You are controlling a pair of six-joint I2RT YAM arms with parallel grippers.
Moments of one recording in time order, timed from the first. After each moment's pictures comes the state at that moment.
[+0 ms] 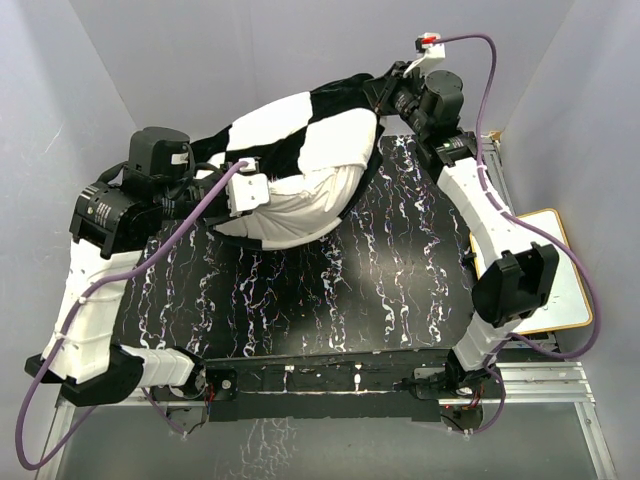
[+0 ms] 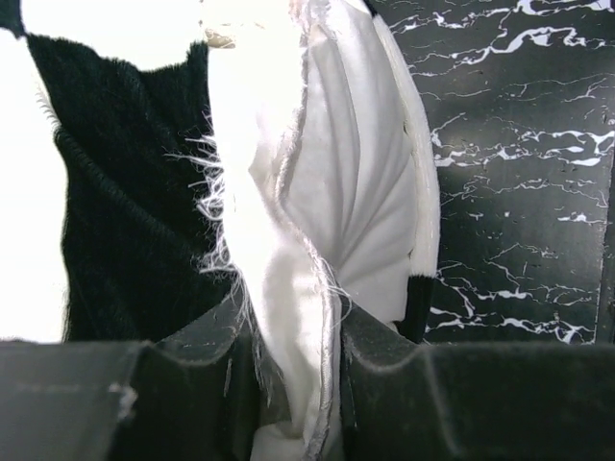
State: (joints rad) left arm -0.49 1.29 1.97 -1.33 0.48 0.93; right arm 0.27 1.70 1.76 0.05 -0.20 0.37
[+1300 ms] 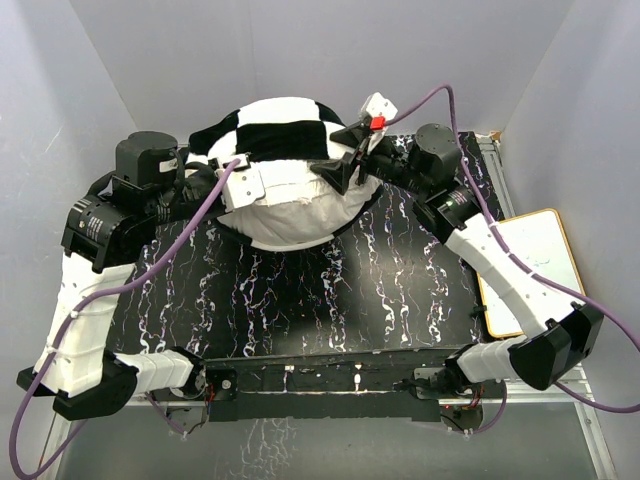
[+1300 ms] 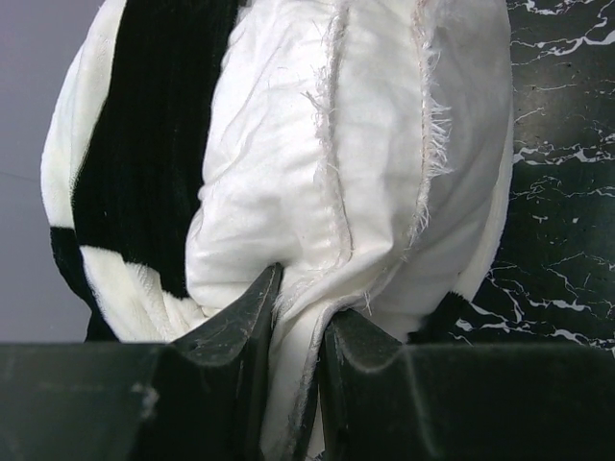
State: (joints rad) left arm -0.49 1.22 1.90 -1.18 0.33 0.89; right arm 0.53 1.33 1.40 0.05 -0.54 -0.09
